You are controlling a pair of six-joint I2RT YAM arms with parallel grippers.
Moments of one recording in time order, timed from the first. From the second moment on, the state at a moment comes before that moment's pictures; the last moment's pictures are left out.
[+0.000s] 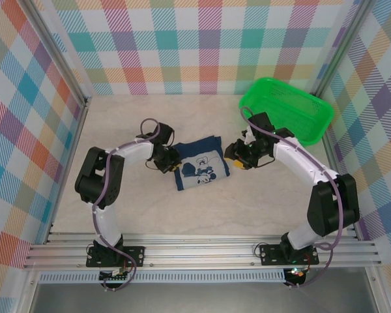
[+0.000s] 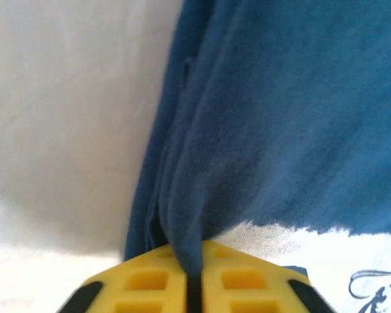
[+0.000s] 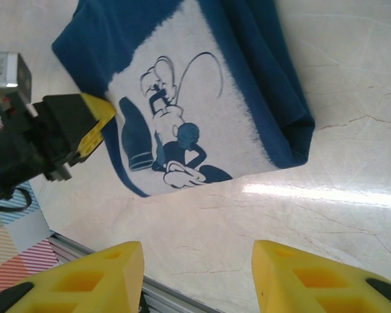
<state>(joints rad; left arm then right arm) -0.40 1.92 1.24 -0.55 0.26 -1.00 0.36 1.53 1.20 -0.80 -0.50 0.70</state>
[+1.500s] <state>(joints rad) -0.64 2.39 2.12 -1.19 -0.32 -0.56 0.30 1.41 1.08 -0.83 -0.51 0.70</state>
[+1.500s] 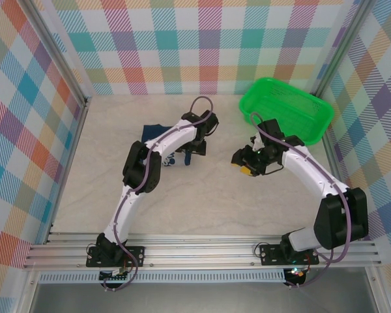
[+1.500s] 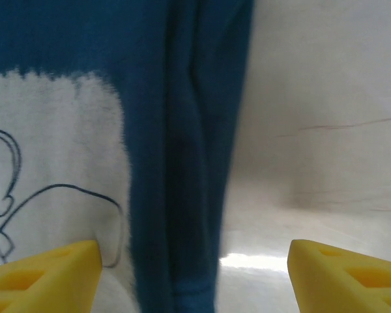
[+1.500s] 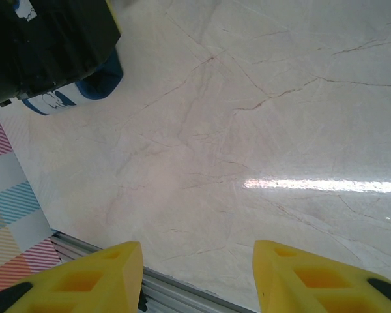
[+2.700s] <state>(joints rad) -0.43 2.50 2.17 -1.15 -0.61 -0.44 0.30 1.40 1.03 -0.81 -0.55 0.74</state>
